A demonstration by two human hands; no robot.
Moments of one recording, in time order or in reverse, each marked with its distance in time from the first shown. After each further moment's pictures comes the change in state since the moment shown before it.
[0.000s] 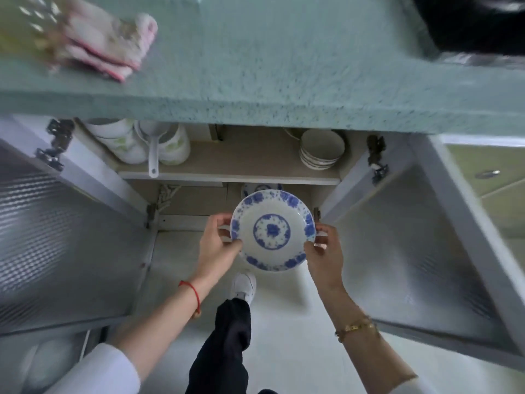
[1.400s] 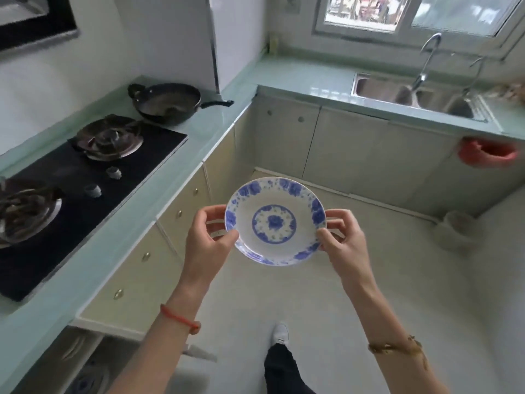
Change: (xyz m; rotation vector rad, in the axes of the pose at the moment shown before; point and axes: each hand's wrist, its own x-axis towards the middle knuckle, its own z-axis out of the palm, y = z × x) left_hand -0.391 0.543 0.236 -0.073 -1.042 0.547; right_hand -0.299 -0.208 -0.606 0.364 1.022 0.031
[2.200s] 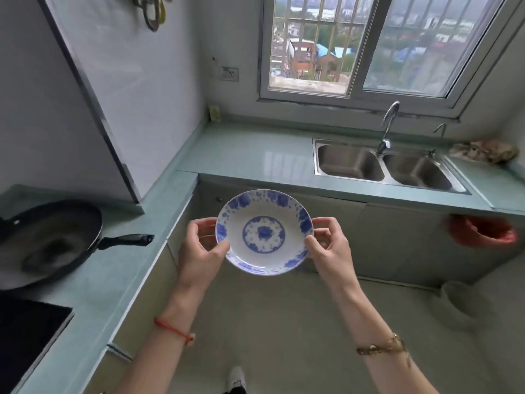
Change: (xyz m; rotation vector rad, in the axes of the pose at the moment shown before) left_hand 0.526 0.061 0.253 -0.017 -0.114 0.075; right_hand 0.543 -0.045 0.018 -0.065 0.166 -0.067
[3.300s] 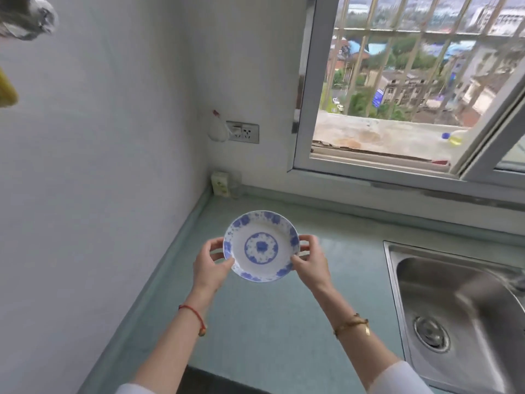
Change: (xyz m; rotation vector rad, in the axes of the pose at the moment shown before) left_hand 0.750 -0.092 0.201 0.147 0.054 -0.174; right_hand 0.759 0.080 0.260 -0.141 -0.171 0.133
